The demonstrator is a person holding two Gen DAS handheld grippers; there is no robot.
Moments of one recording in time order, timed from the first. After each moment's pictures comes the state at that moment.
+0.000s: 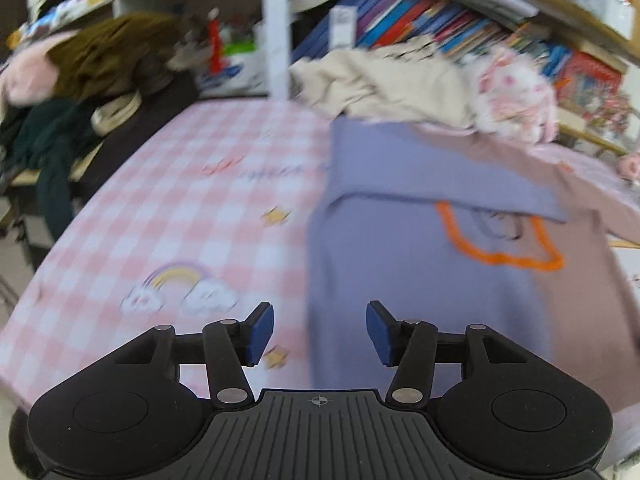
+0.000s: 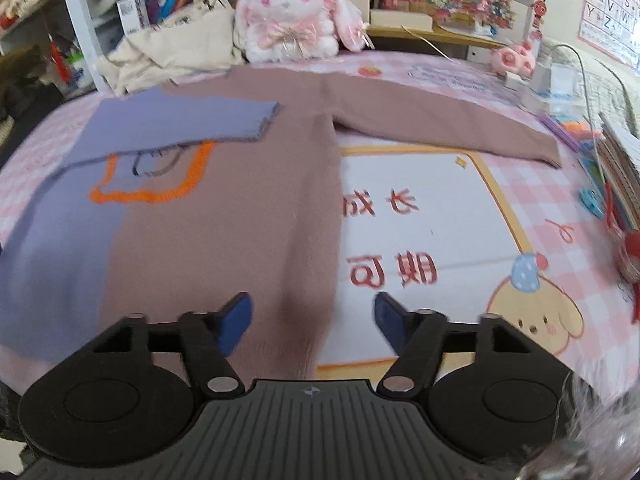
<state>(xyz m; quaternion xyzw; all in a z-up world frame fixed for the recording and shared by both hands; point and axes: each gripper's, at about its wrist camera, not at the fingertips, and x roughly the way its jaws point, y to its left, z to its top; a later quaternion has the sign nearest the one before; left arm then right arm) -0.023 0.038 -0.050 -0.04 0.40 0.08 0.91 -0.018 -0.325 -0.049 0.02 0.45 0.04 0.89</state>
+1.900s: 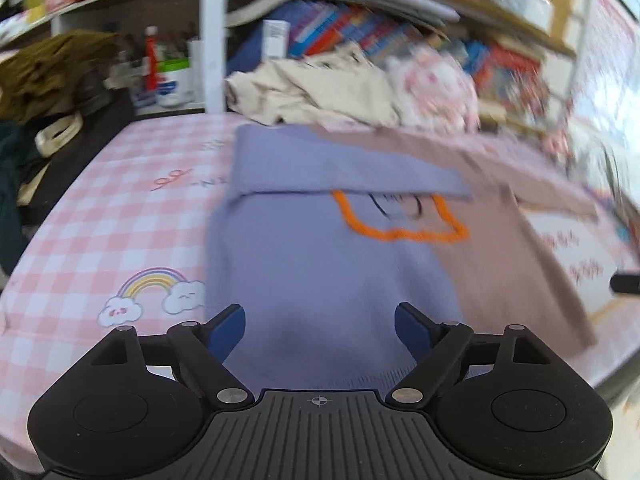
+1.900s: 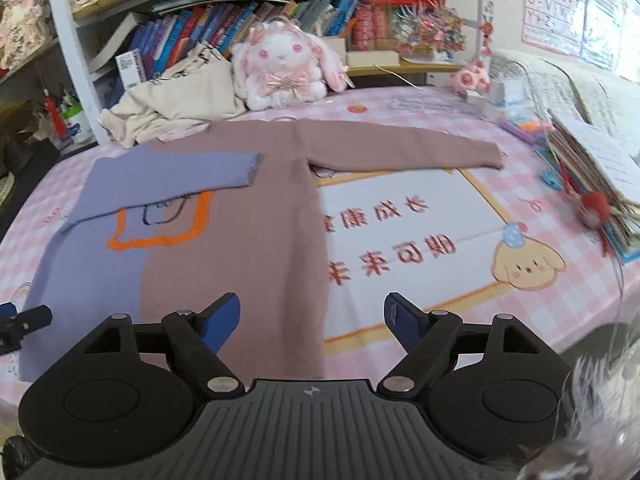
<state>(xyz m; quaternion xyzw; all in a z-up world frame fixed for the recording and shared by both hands) -0.048 0.047 -0.038 0.00 0.37 -0.07 0.93 -0.081 -0.262 -0.006 0.07 0.39 -0.03 0.92</state>
